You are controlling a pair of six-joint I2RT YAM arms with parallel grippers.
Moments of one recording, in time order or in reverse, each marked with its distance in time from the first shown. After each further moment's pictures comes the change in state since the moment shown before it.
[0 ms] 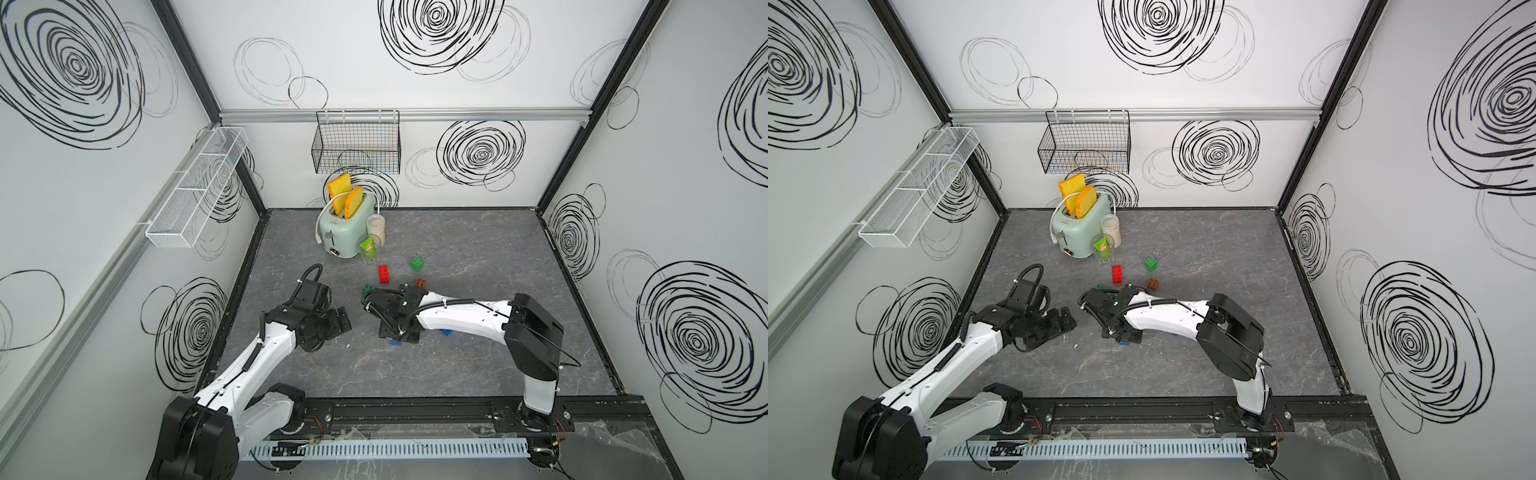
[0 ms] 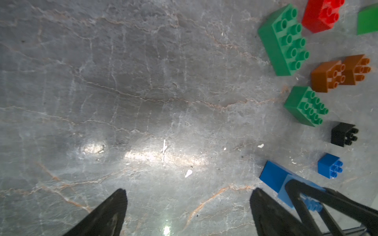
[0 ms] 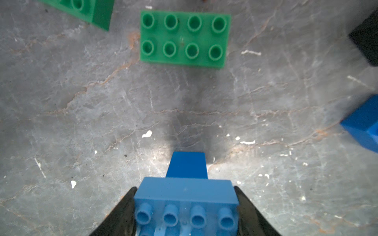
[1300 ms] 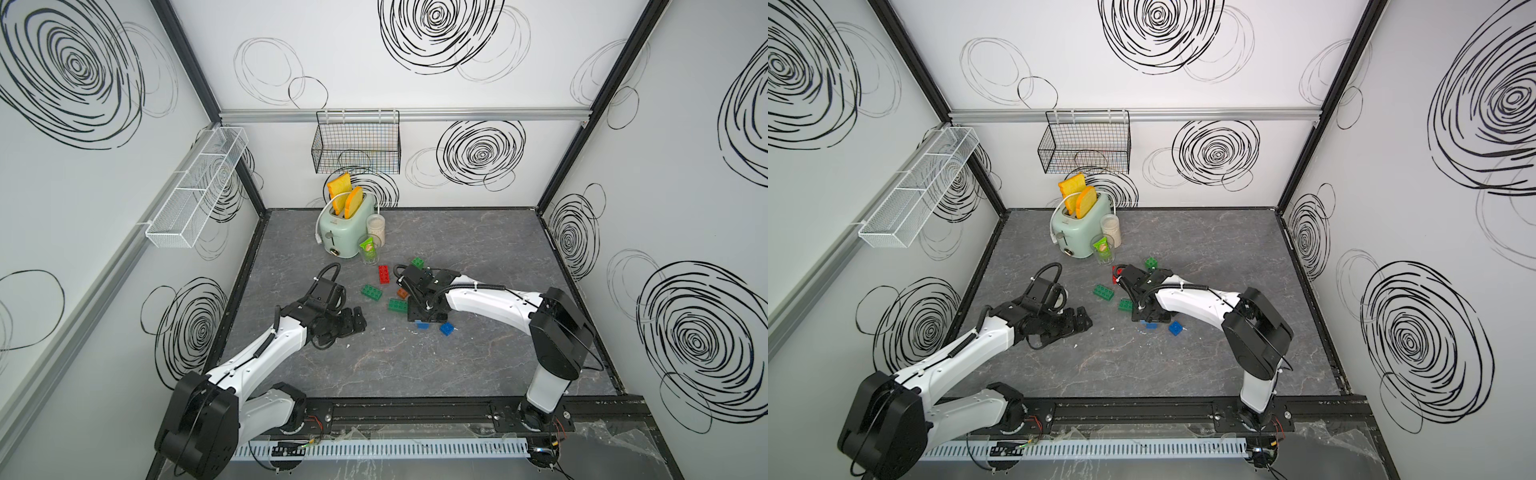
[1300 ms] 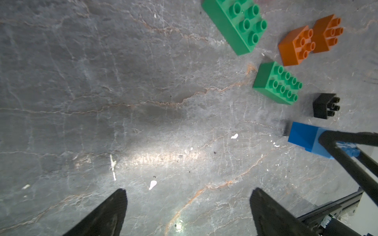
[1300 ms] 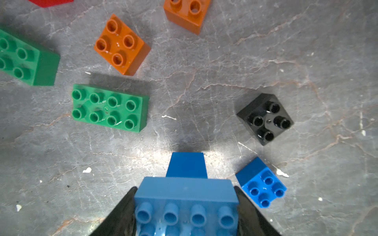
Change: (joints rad) left arm -0.126 0.093 0.006 0.130 0.042 0.016; right arm -0.192 -0.145 -0.137 0.018 -0.019 -0.296
